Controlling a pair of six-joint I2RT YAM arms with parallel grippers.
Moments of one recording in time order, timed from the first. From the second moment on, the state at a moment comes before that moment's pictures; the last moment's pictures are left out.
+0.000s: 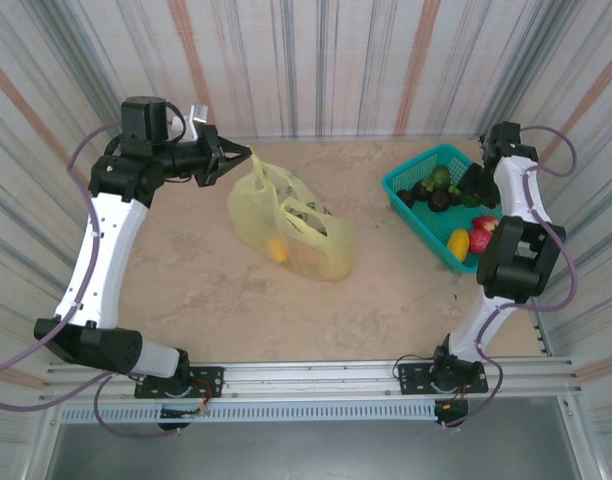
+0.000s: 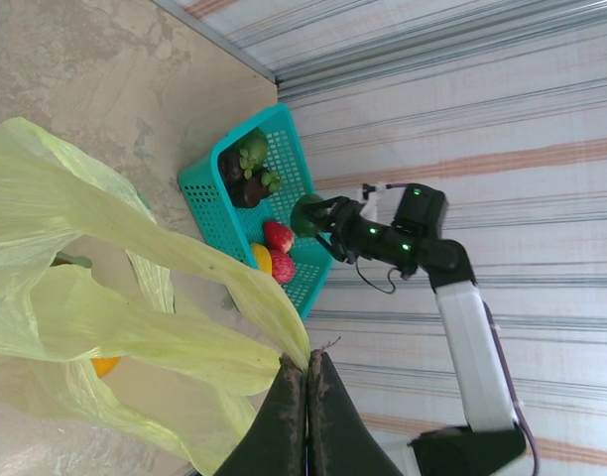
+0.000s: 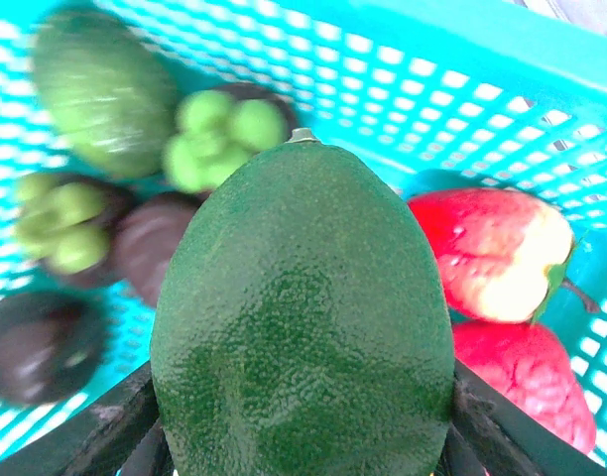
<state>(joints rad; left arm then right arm) -0.20 1.42 1.74 -0.84 0.76 -0.88 -0.23 1.84 1.67 -0.97 0.03 0.37</state>
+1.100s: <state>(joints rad) -0.18 1.37 1.72 -0.84 0.75 -0.84 0.54 1.89 2.08 -0.88 -0.69 0.35</state>
